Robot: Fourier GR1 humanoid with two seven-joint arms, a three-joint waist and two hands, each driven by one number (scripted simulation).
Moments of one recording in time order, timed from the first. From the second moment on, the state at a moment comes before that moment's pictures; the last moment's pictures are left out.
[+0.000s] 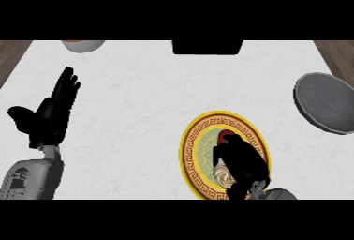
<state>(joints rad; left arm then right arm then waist) -0.23 0.20 0.10 -1.47 0.01 0.06 0.08 -0.10 -0.15 0.47 -1.66 0.98 0.52 0.43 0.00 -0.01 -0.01</state>
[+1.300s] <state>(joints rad) -0.21 0.19 0.11 -1.48 0.01 0.05 0.07 -0.15 -0.15 0.00 -2.05 0.87 0.16 0.46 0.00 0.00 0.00</state>
